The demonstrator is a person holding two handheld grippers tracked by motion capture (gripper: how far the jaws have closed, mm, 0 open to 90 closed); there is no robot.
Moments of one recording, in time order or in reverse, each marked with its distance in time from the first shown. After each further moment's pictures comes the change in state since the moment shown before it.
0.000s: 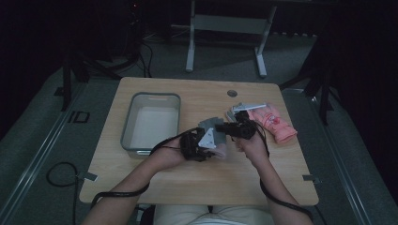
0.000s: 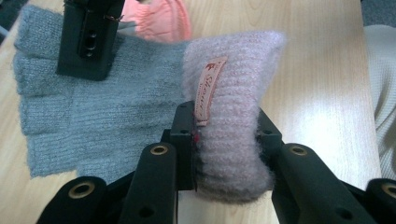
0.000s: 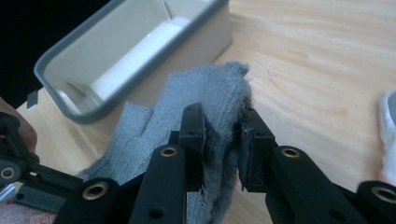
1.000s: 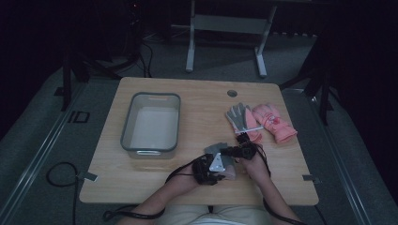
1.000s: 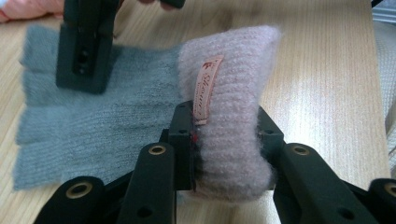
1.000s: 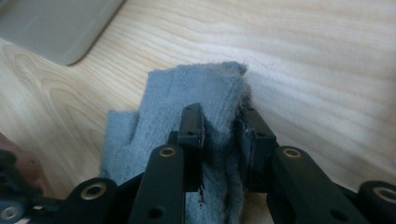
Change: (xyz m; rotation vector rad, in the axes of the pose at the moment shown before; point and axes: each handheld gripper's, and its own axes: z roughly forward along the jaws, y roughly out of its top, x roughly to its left) left arm -0.063 -0.030 0.092 -0.031 -0.057 -0.146; right arm -0.035 -0.090 0.031 0.181 -0.008 0.154
